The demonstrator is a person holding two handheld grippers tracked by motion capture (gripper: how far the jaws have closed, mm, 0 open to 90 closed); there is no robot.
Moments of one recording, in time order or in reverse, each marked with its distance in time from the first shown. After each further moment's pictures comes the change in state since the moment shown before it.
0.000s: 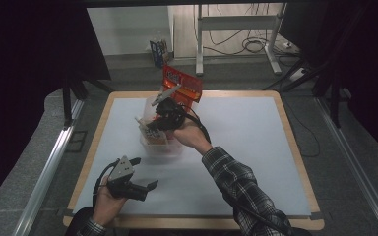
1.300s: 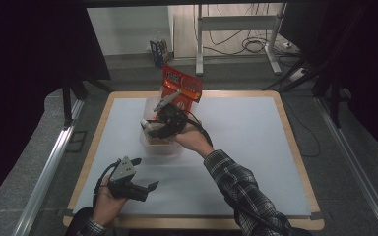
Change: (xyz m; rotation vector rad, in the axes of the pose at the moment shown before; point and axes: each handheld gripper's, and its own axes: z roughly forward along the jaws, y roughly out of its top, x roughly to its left) left arm -0.001 0.000 0.002 0.020 0.005 0.017; right arm -0.004 -0.017 0.012 0.037 -0.057 -0.010
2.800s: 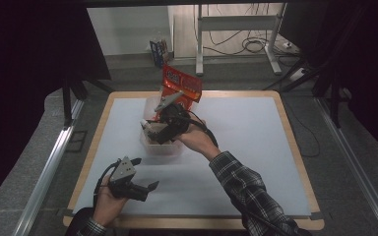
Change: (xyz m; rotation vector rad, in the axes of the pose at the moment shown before) left arm 0.000 0.000 0.001 -0.008 0.001 -0.001; right arm 0.012 0.003 -0.020 -0.034 -0.099 -0.048
